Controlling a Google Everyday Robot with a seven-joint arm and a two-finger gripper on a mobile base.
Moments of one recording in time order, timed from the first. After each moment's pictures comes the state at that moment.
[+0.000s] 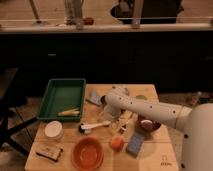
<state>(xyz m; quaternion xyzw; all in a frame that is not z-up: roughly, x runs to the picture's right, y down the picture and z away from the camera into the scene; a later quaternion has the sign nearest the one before) 0.011 0.212 0.856 -0.33 -0.22 -0.26 0.88</state>
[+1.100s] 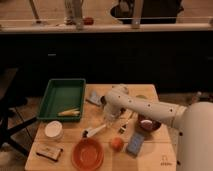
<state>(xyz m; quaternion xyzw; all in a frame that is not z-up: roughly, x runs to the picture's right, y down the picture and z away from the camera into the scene) 0.014 0.214 0.862 -0.34 -0.22 -0.27 0.87</state>
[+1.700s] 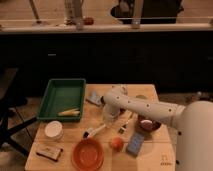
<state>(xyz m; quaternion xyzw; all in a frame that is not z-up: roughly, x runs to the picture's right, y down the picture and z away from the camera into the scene) 0.012 0.213 0.864 -0.34 -0.21 -0.27 0.88</state>
